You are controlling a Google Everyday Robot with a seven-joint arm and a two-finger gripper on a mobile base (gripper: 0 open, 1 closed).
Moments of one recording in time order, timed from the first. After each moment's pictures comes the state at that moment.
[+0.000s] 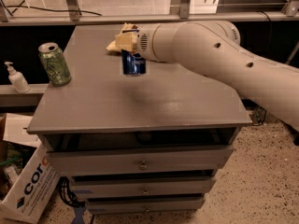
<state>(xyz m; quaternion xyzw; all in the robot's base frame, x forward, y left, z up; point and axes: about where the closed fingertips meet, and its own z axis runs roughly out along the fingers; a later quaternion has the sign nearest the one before) 0.658 0.042 0.947 -0.80 -0.15 -0.50 0.29</state>
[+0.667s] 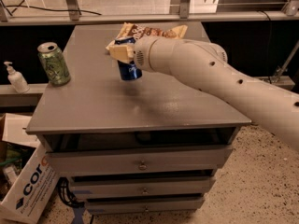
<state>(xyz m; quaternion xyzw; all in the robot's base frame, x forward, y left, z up) 0.664 0.065 0.926 -0.74 -0.25 -0.55 0.28</state>
